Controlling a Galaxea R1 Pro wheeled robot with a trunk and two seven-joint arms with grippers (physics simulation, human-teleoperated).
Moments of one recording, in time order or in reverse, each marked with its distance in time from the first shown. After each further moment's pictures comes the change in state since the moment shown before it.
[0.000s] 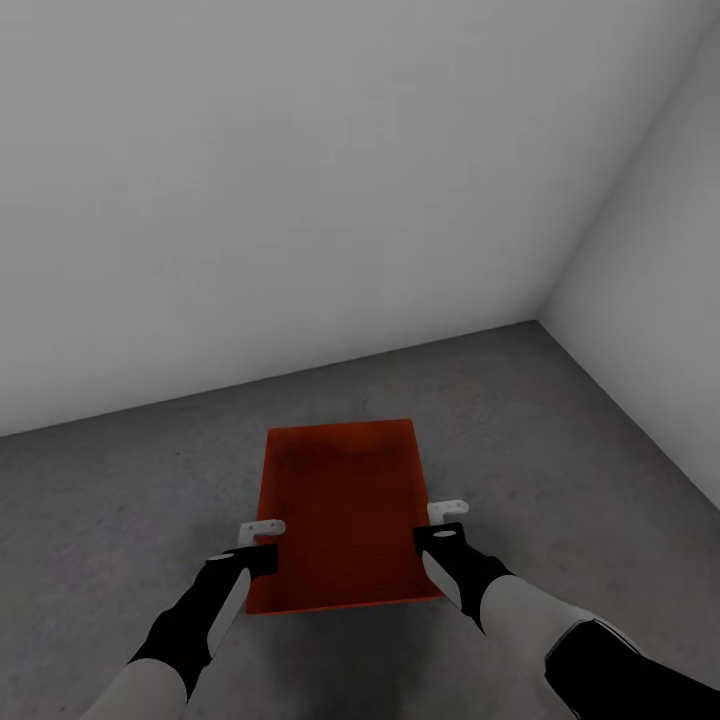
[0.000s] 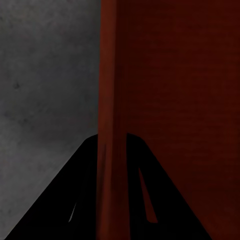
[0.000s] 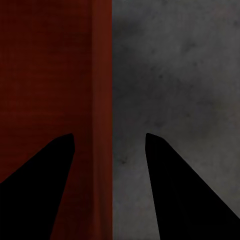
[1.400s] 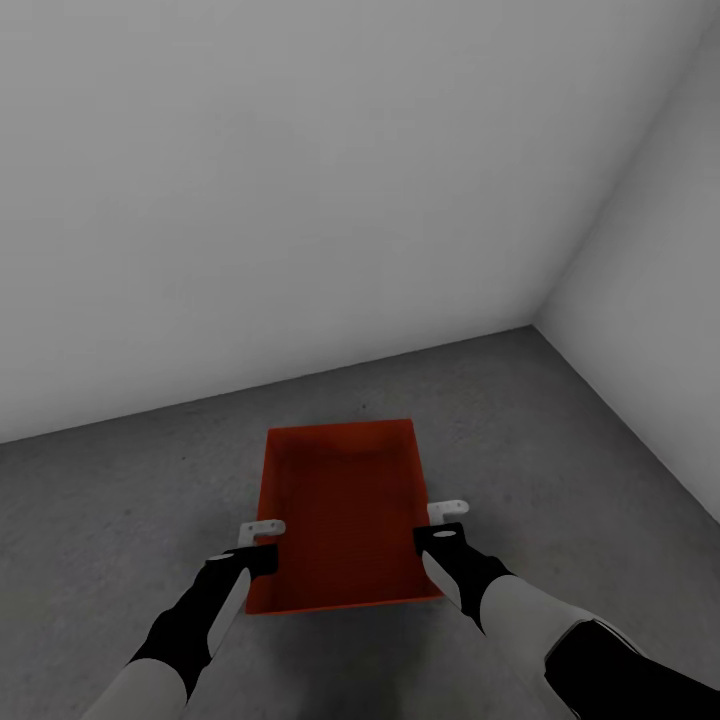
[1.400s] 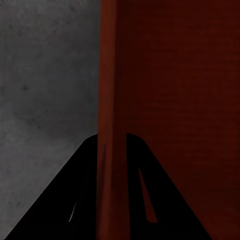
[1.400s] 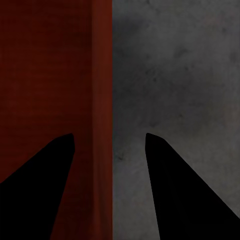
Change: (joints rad) left arm 0.000 0.000 0.000 0.000 0.000 0.000 0.000; right arm 0.000 0.000 0.000 0.000 0.000 0.000 0.000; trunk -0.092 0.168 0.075
